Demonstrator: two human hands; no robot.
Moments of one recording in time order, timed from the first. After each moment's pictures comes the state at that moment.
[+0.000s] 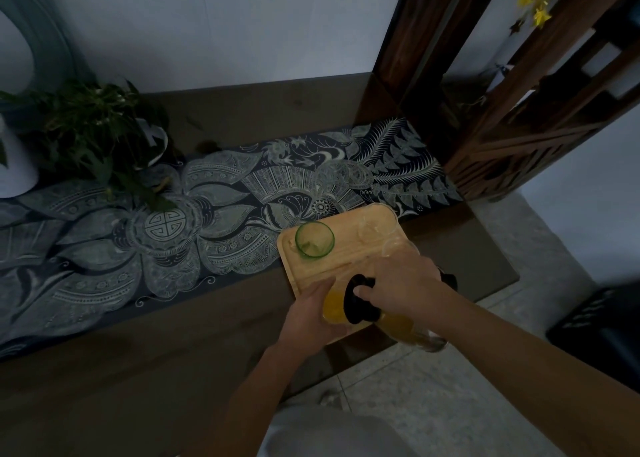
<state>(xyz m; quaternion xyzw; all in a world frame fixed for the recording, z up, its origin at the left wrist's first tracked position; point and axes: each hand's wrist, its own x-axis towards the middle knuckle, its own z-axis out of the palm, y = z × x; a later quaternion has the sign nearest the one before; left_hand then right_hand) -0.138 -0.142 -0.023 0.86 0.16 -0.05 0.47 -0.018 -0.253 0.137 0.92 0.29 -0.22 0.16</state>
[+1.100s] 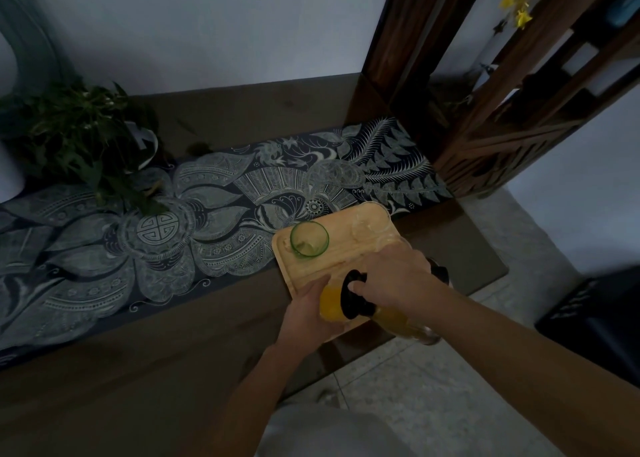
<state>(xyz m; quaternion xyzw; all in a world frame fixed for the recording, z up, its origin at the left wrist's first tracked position) -0.136 -0.144 -0.027 0.86 0.17 -0.05 0.49 -0.024 -0.241 0.148 0.92 0.27 -0.22 0.20</state>
